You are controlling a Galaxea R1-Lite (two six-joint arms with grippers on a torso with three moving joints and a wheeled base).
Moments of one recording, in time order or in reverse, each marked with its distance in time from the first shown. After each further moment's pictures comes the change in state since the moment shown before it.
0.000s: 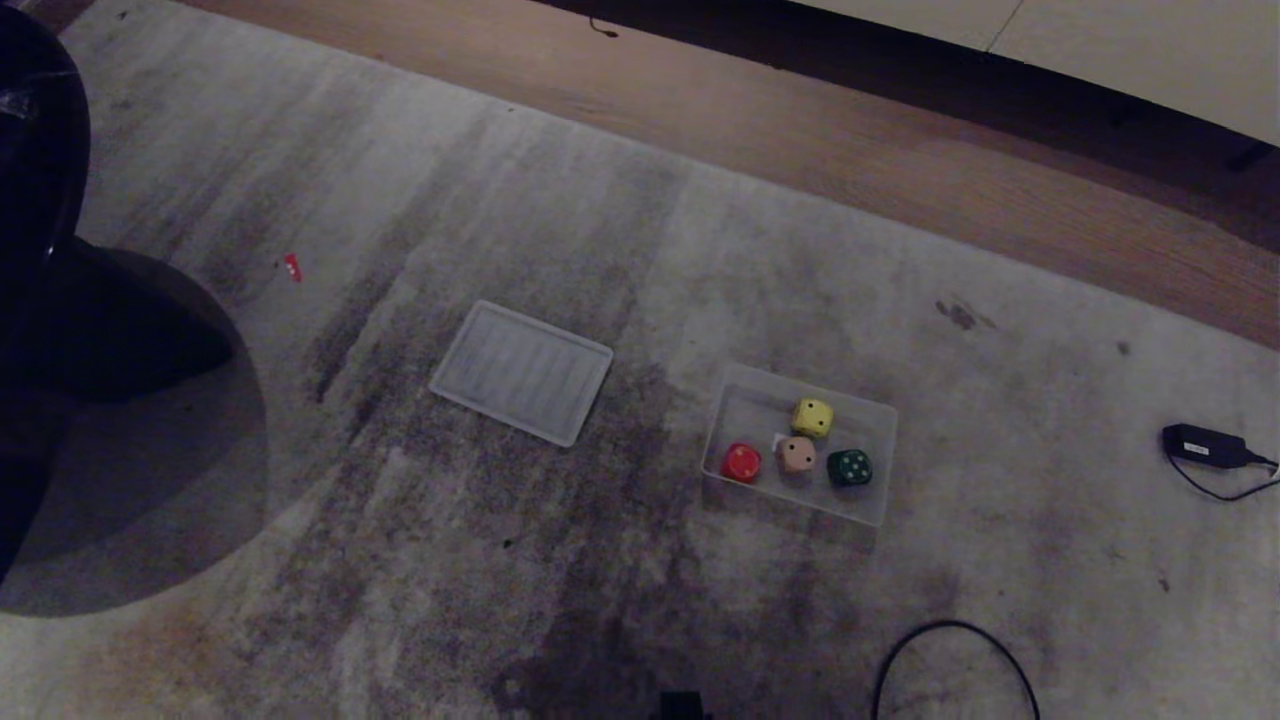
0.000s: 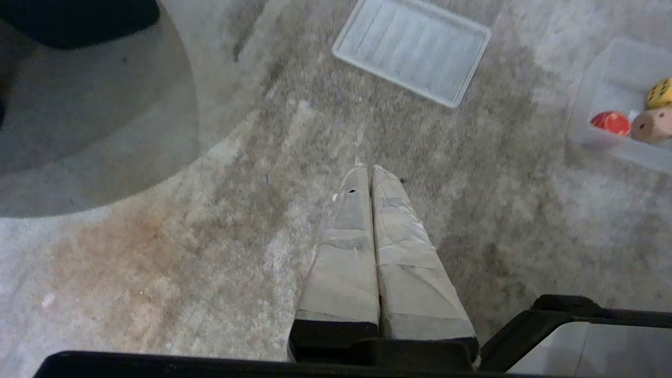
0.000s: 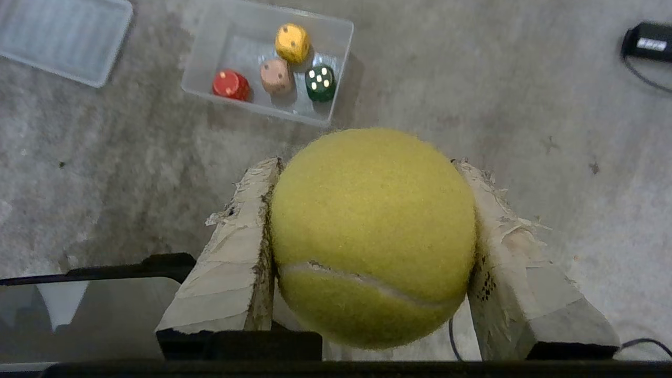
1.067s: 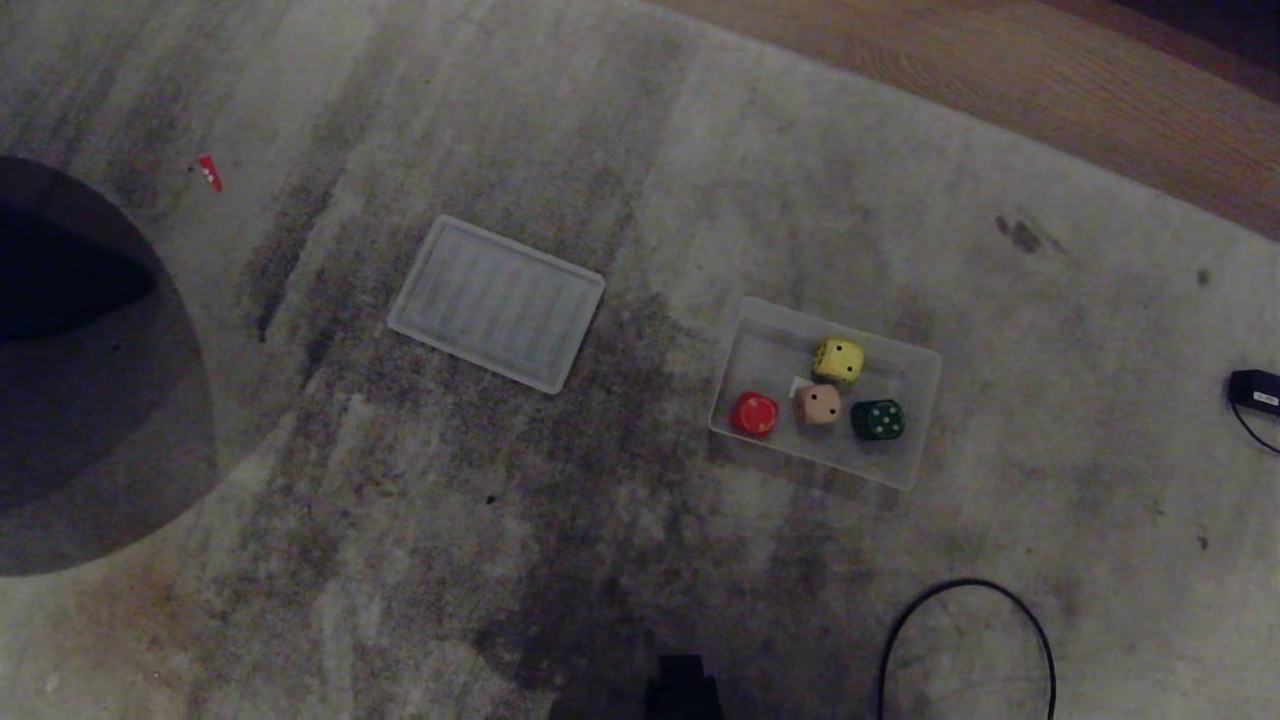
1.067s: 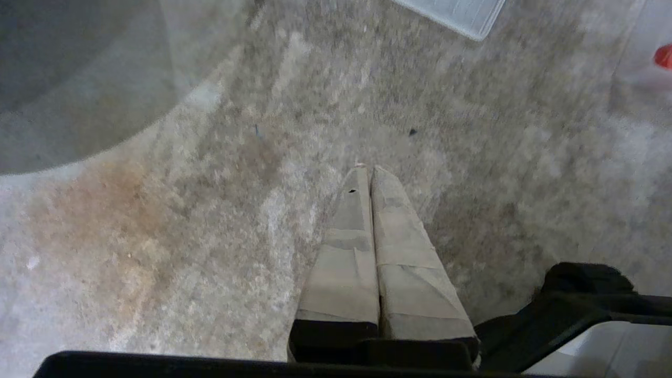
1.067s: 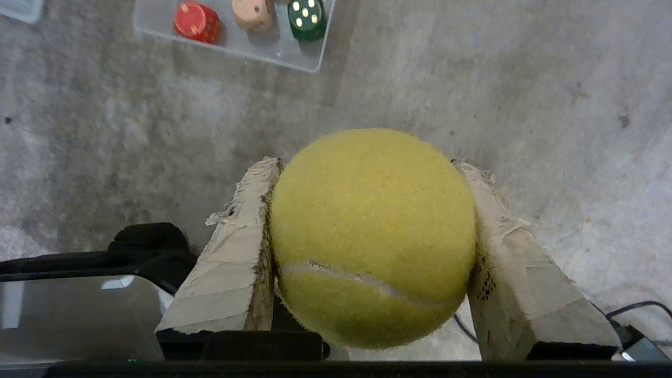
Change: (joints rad) left arm 0.000 0.000 0.000 0.000 0.000 -0.003; right arm 0.000 0.000 0.000 0.000 0.000 0.000
